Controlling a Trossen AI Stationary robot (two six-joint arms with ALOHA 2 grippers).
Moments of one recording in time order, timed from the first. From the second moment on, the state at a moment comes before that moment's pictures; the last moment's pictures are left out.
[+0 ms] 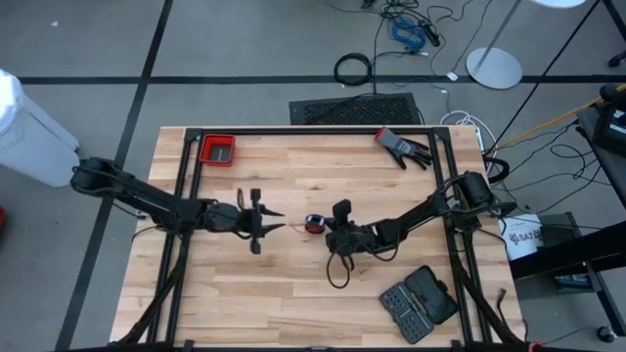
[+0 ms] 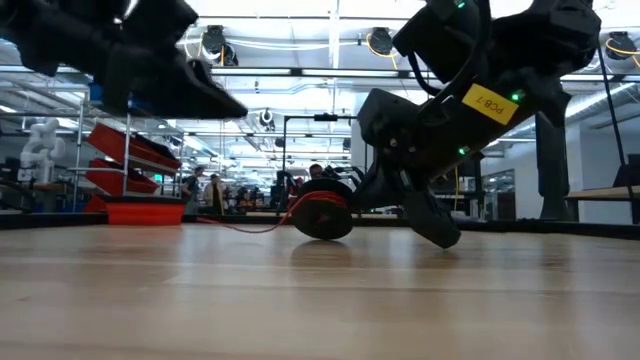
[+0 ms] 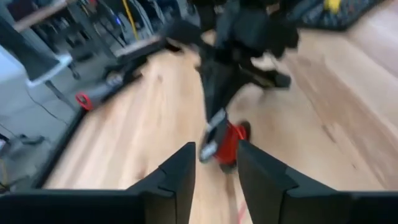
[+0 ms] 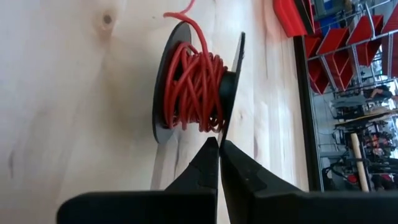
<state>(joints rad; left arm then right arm) -0.21 1.20 0.38 0.46 -0.32 0.29 0.26 1.89 0.83 0.32 0.75 -0.48</state>
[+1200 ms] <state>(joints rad) -0.19 1.68 0.47 0.70 -0.26 0.24 0.22 1.89 0.83 0.33 0.65 -0.43</state>
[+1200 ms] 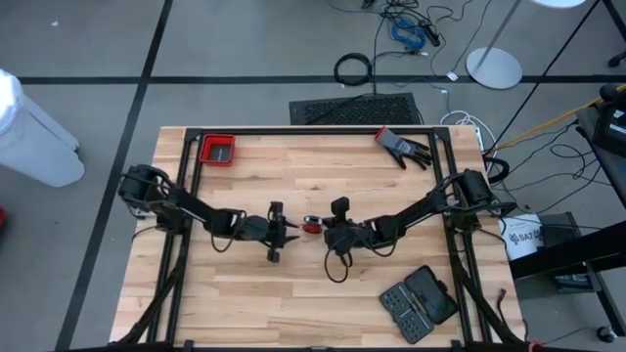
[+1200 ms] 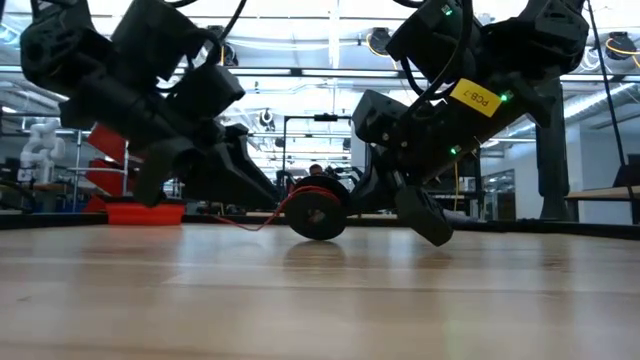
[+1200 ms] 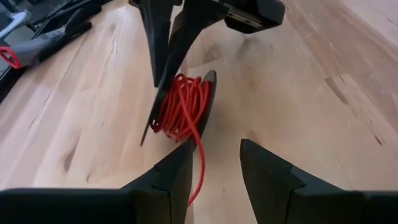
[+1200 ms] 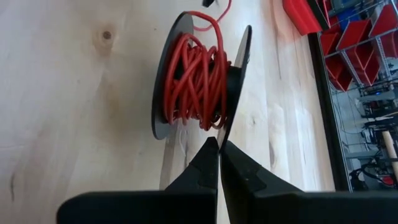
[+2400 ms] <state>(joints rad) -0.13 1.70 0.48 0.69 -0.29 0.20 0.22 1.89 0.83 0.32 0.65 -0.40</state>
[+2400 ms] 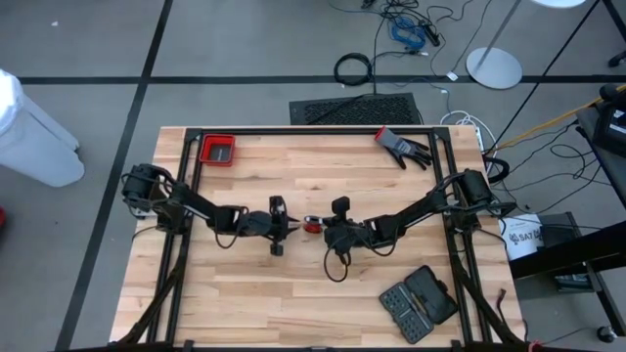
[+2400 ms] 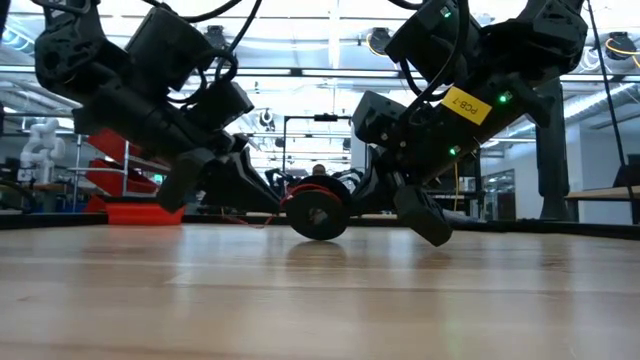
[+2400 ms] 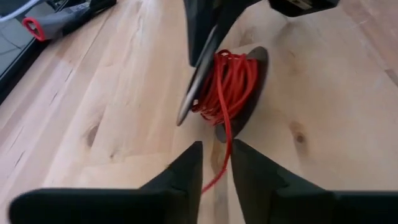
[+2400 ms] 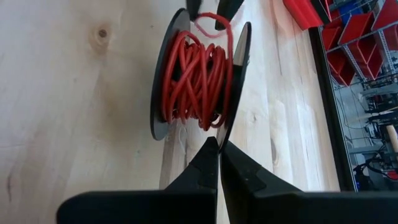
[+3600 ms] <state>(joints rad) -0.12 1.70 0.48 0.69 -0.29 0.20 0.22 1.89 0.83 0.32 0.62 -0.38</state>
